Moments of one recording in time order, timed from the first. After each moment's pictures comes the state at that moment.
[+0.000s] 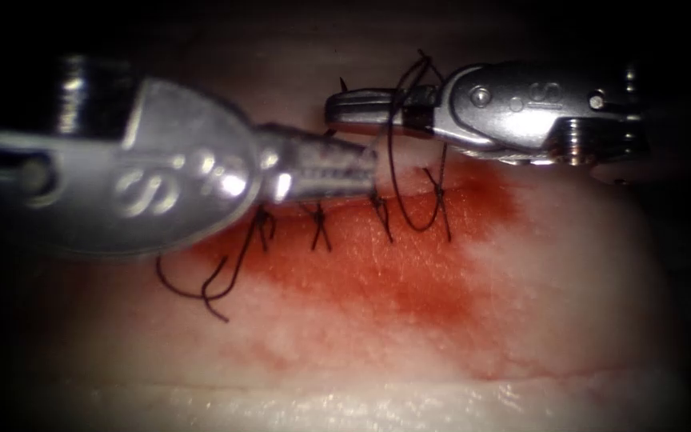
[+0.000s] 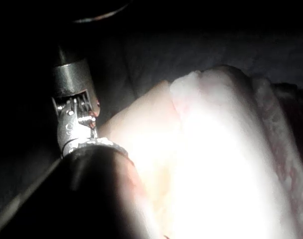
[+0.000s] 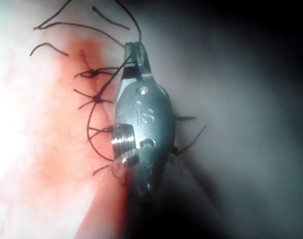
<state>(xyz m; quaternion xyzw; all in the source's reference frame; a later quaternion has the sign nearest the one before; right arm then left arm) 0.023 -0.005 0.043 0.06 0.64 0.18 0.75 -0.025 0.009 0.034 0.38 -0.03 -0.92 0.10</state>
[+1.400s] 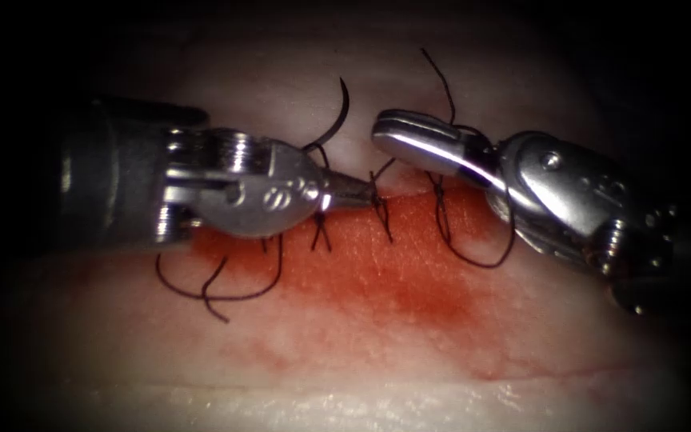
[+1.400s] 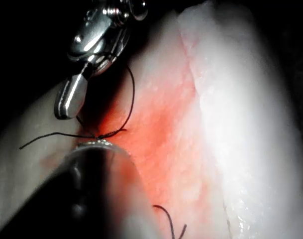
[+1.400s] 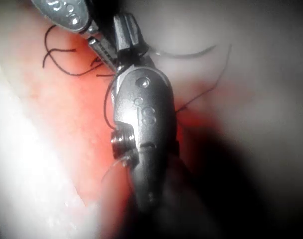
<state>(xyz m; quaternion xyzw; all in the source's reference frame) 0.017 -0.009 0.042 -0.03 0.63 0.44 0.64 -0.027 0.006 0.052 0.34 0.01 -0.94 0.07</state>
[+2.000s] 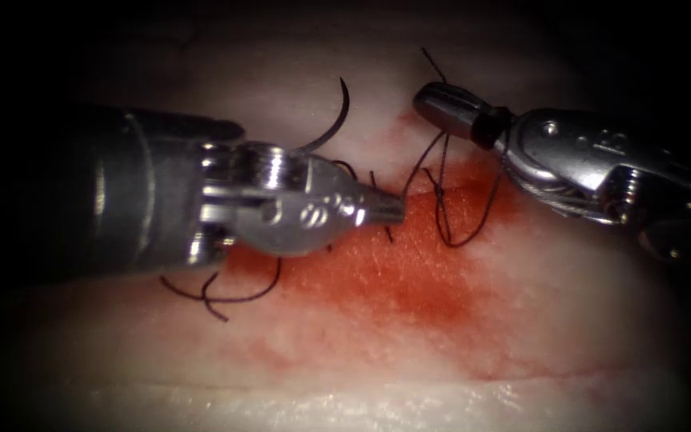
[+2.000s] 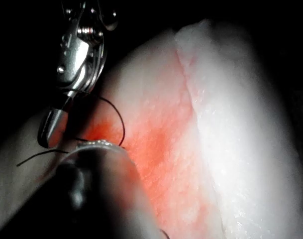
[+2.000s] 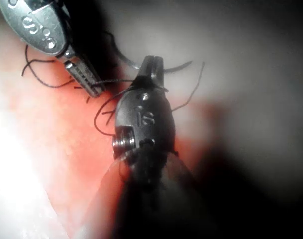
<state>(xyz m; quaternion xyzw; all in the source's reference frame) 0.016 -0.007 0.044 -0.07 0.41 0.53 0.74 -0.029 0.006 0.052 0.34 0.02 -0.94 0.06</state>
